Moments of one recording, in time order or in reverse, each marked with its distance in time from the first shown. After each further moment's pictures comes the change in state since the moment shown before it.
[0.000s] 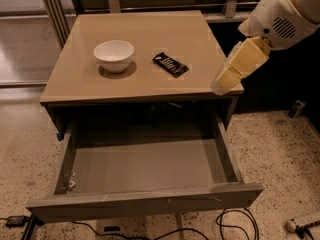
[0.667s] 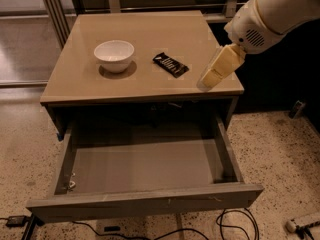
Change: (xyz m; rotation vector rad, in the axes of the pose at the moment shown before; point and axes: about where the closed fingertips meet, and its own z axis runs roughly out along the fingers) arm -0.014 -0.033 0.048 0.059 -0.032 -0.059
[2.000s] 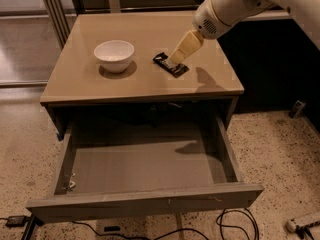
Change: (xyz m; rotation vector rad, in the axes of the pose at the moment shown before) arm -0.060 -0.078 0.090 0.015 -0.116 0.026
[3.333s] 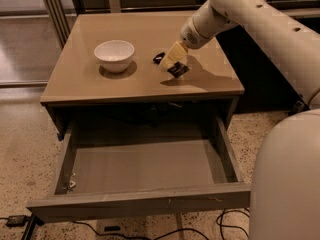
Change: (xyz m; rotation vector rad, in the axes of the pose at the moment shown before) arm 0.017 -0.045 0.097 -0.001 0.038 0.060
